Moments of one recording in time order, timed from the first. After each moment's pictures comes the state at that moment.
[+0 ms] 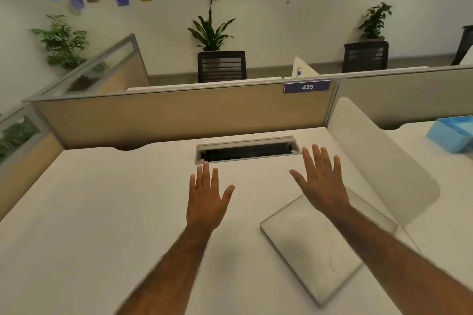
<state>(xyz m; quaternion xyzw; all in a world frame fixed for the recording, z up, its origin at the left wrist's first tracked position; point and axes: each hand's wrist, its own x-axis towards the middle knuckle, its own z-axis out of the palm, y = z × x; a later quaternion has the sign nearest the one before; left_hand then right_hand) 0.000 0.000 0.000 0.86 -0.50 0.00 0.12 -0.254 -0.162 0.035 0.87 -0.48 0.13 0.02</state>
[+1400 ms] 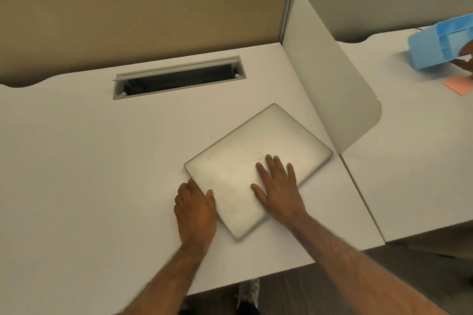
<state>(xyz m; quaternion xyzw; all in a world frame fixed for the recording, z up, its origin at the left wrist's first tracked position) -0.224 -0.009 -0.129 0.91 -0.35 -0.11 0.17 -0.396 -0.135 -0.150 0.89 -0.44 0.03 -0.09</state>
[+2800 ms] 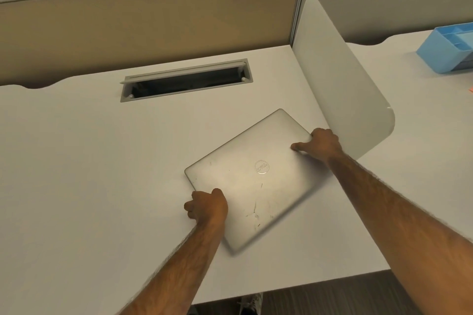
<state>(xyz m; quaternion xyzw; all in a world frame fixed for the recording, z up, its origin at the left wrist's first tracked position) -0.242 -0.076 -0.100 0.90 0.05 -0.32 0.29 -0.421 -0.321 -0.108 0.70 -0.65 -0.03 -0.28</state>
